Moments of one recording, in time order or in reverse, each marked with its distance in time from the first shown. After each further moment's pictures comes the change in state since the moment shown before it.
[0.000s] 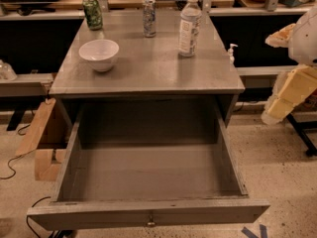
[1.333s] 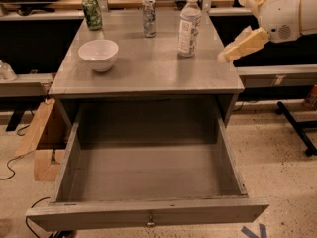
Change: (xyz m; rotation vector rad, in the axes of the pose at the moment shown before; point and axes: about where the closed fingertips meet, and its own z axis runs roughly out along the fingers) arm -0.078 -0.147 0.042 0.180 -0.699 0.000
